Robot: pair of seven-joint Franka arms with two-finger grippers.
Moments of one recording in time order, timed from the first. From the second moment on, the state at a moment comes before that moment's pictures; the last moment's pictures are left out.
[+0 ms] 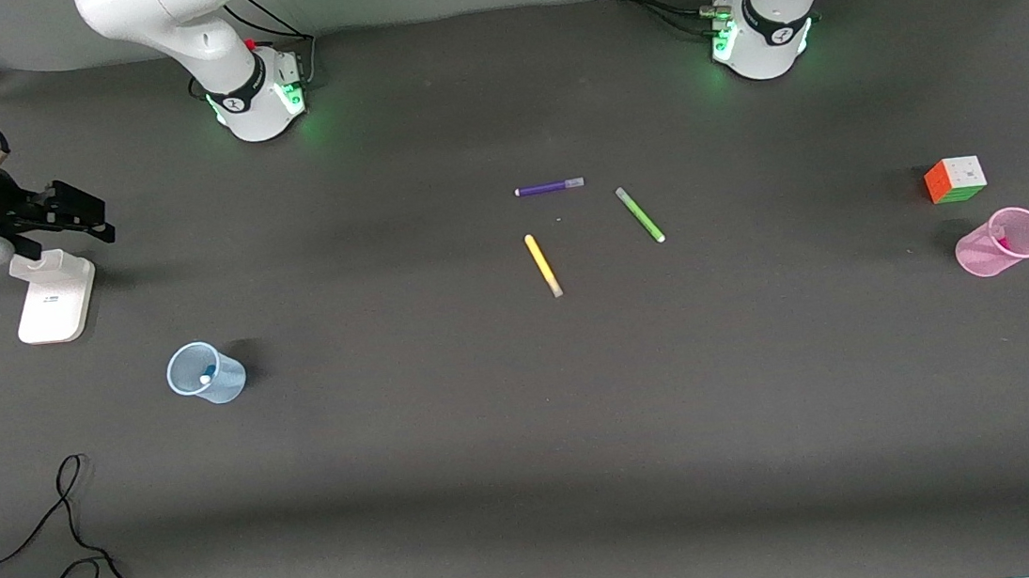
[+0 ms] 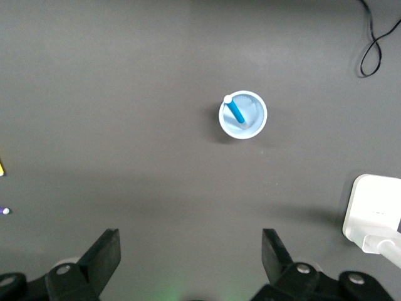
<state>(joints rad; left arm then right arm) 0.50 0.06 -0.02 -1.72 -0.39 1.65 1.46 0.28 -0.17 -0.24 -1.83 -0.01 1.63 -0.05</state>
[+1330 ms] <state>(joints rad) 0.29 -0.07 -0.38 -1.73 -0.05 1.62 0.23 0.28 -0.11 -0.24 -1.84 -0.01 1.71 -0.05</state>
